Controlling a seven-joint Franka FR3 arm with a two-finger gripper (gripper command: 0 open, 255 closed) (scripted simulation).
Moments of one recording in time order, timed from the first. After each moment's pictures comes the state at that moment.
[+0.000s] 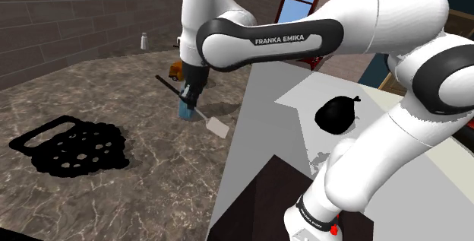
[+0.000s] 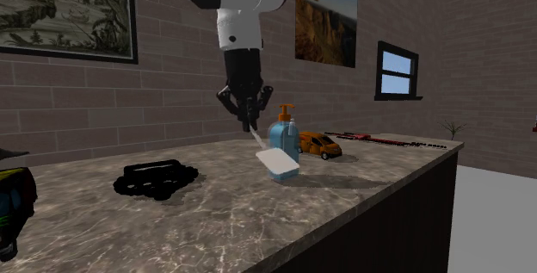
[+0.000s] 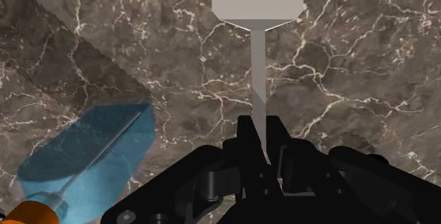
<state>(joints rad) 0.05 -0.19 0.31 -2.09 -0.08 1.96 0.02</state>
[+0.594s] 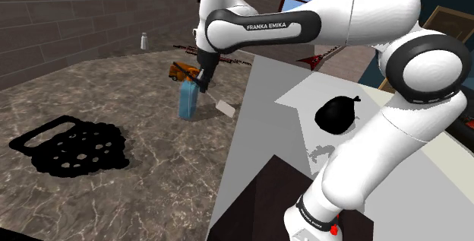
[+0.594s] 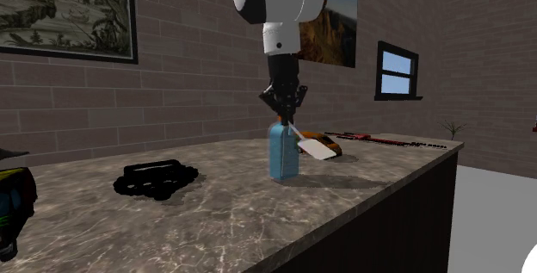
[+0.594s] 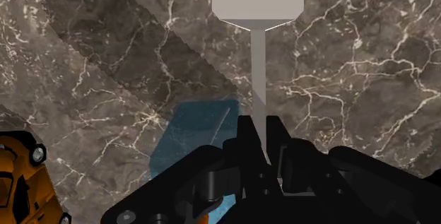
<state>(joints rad) -0.04 -0.12 0.19 -2.02 -0.10 1.97 -0.18</state>
